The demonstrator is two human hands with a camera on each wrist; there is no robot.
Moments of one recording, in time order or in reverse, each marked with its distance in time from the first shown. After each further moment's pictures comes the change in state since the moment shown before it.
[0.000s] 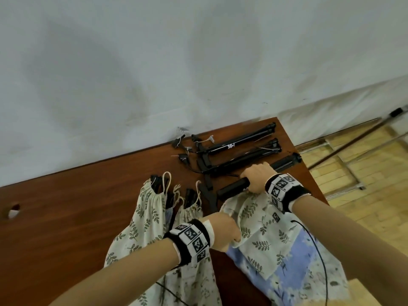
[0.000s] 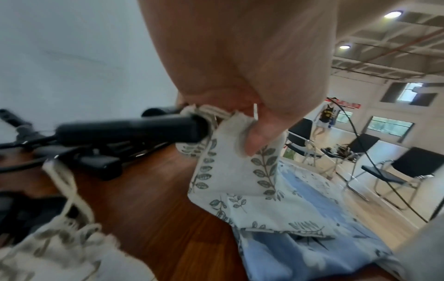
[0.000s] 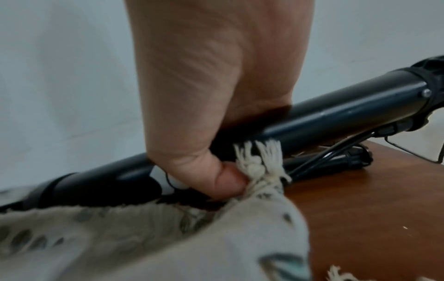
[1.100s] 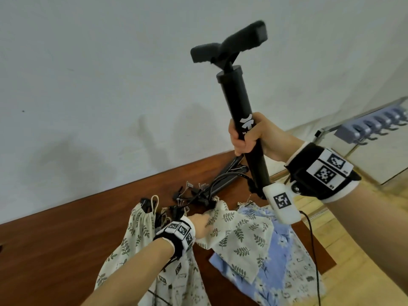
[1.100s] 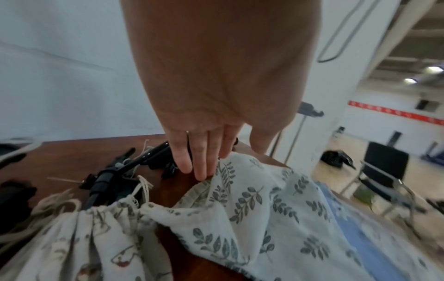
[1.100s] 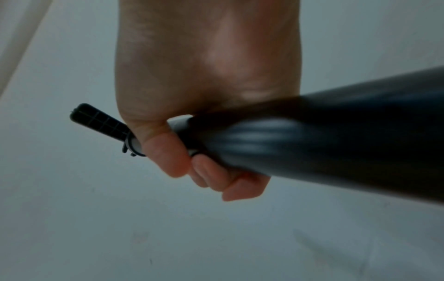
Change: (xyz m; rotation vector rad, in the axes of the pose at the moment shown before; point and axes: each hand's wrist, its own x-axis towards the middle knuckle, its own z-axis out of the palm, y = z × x) left_hand 0.003 -0.017 0.020 -0.505 0.210 -0.469; right_hand -0.239 -0.044 -0.153 1.435 0.483 -0.481
